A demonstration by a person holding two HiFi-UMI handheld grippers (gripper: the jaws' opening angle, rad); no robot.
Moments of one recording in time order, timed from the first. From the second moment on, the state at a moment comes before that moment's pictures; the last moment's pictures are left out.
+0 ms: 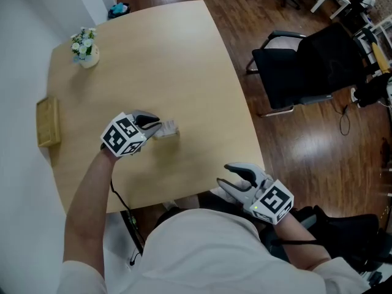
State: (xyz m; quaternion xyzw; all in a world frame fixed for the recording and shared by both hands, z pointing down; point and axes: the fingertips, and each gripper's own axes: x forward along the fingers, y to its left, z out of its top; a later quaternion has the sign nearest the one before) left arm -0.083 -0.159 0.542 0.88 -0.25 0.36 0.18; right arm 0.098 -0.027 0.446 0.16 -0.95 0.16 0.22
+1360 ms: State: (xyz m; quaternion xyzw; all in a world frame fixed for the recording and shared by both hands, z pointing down) left arm -0.071 -0.153 0.497 0.91 -0.18 0.33 0.16; right arm 0.091 -0.019 0.446 0.16 -0.95 0.16 0.22
